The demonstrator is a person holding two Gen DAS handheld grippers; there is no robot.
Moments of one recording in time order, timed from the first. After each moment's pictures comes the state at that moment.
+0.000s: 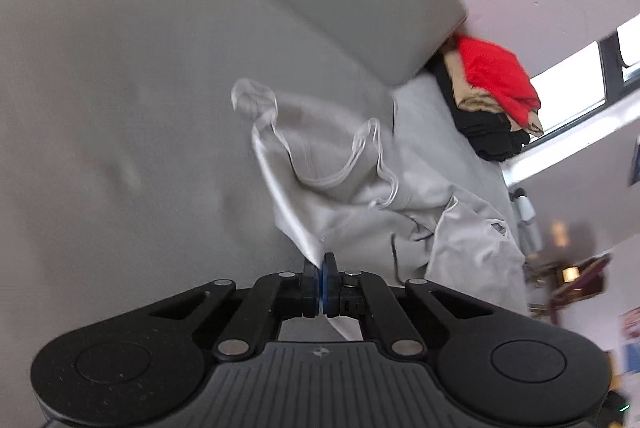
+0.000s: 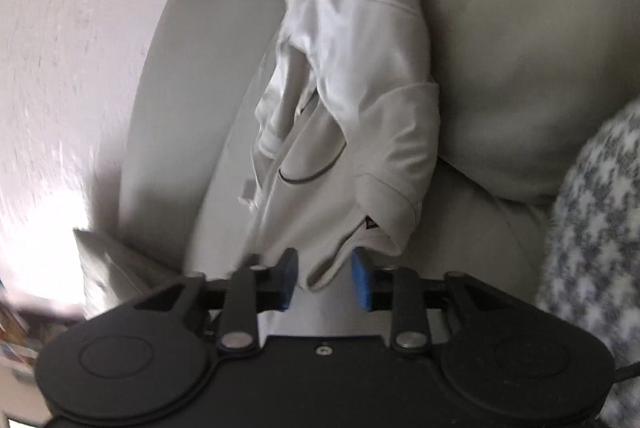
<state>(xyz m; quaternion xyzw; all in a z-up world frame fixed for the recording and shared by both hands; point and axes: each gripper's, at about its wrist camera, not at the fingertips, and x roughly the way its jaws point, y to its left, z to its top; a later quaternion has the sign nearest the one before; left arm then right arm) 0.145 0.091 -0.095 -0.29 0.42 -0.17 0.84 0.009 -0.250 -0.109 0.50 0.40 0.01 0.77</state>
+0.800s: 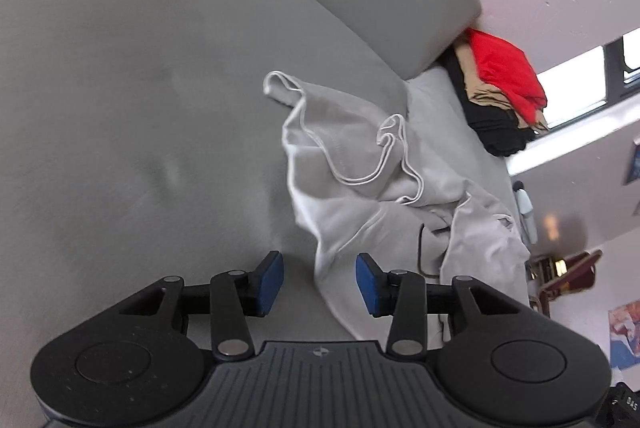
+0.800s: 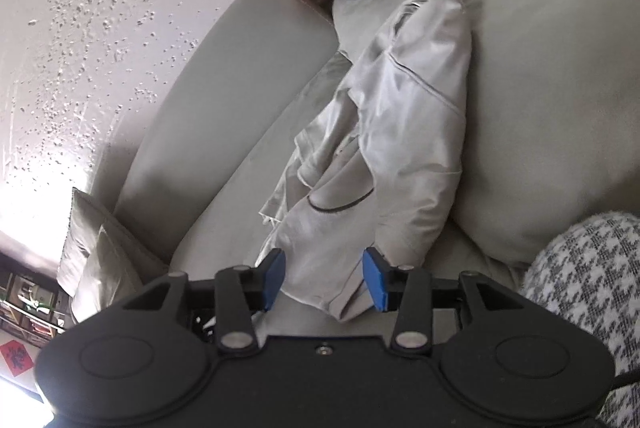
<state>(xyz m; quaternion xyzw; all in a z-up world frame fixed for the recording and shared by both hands) 0.180 0.121 -0.142 -0.32 0.47 -0.21 0.79 -0.003 -0.253 -0.060 0.43 0.36 0.01 0.83</state>
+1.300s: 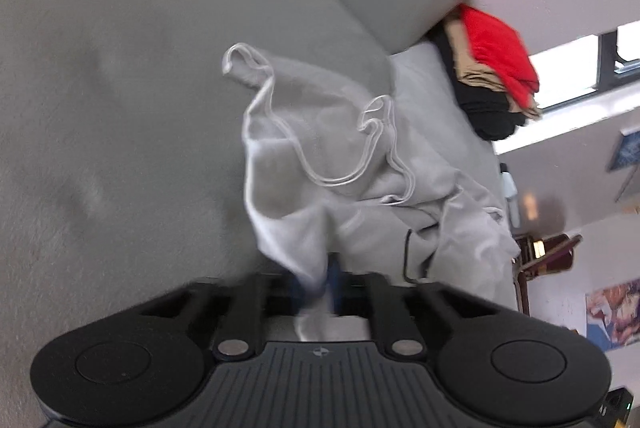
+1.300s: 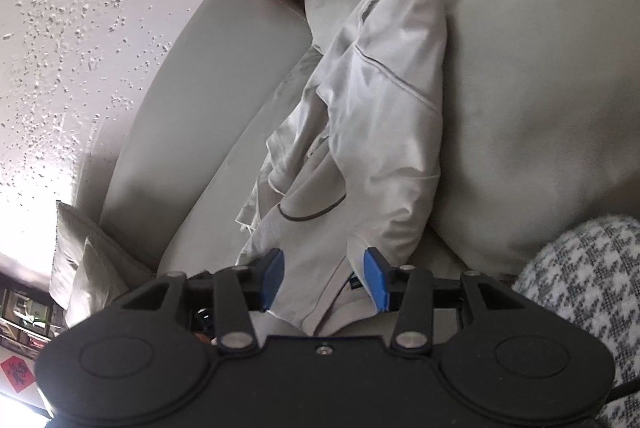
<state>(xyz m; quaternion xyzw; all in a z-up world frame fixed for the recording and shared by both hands) 0.212 0.088 -0.152 -0.33 0.51 -0.24 0.76 0.011 -0.266 -0.079 0.44 0.37 -0.01 0.82</state>
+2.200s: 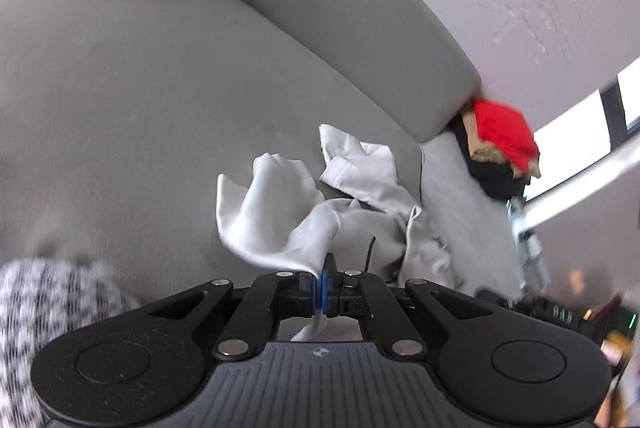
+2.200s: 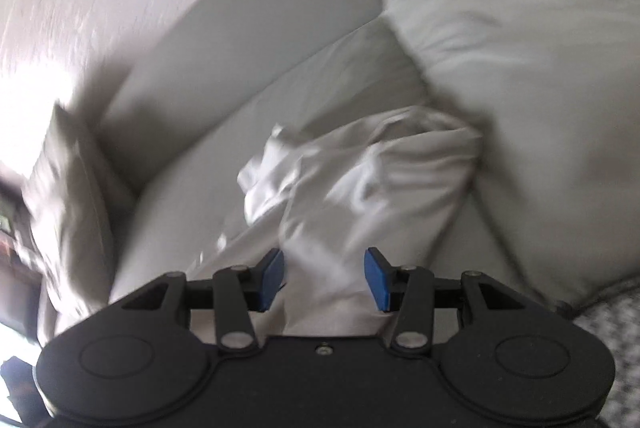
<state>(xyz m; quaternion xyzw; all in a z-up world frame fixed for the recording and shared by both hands) 0.036 0.177 -0.071 -0.31 0.39 -0.11 0.86 0.060 -0.183 -0.054 0.28 0.44 0.06 0.85</state>
